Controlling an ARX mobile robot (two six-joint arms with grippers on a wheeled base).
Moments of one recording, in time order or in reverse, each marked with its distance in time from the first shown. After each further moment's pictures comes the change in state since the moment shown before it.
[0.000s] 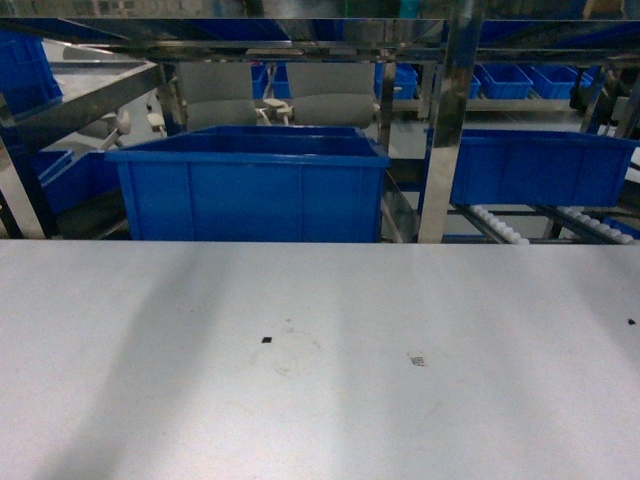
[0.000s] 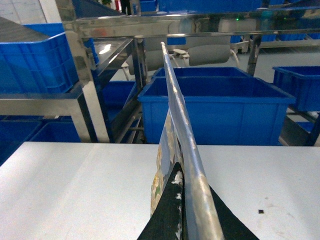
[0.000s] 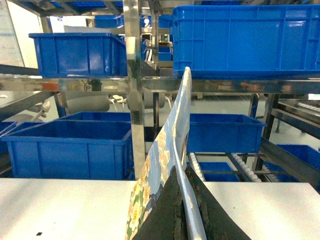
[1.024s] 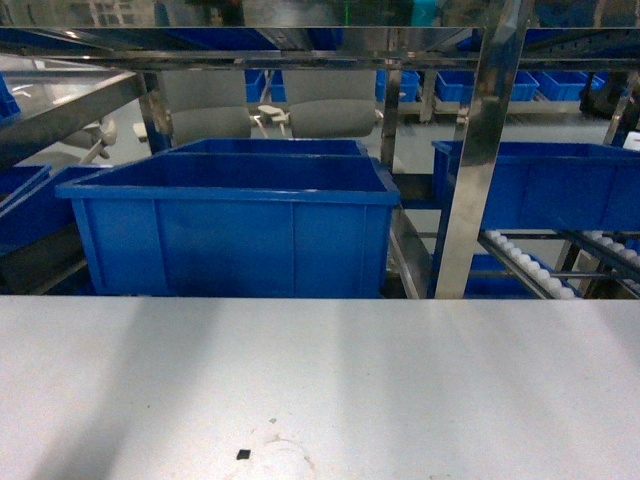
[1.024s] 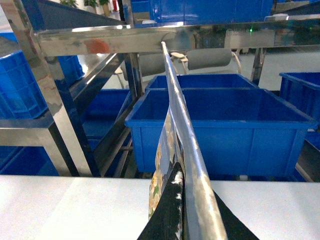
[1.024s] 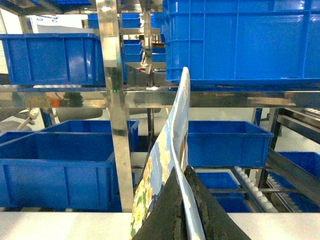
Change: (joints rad) left arm -0.001 0.005 0.000 0.003 0.004 0.000; right arm 0.000 -0.002 0.000 0.001 0.001 0.000
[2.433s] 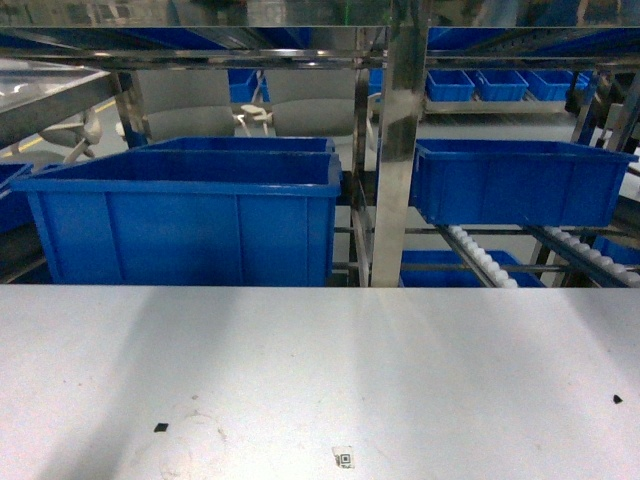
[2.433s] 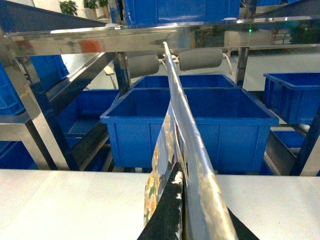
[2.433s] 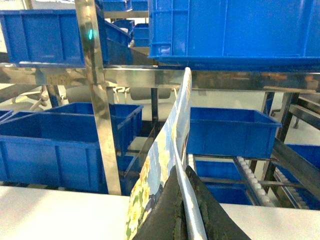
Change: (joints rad) left arm 0.000 -0.004 0.000 -0.003 -0.003 0.000; right arm 0.130 0.285 -0.046 0.276 0.043 -0.024
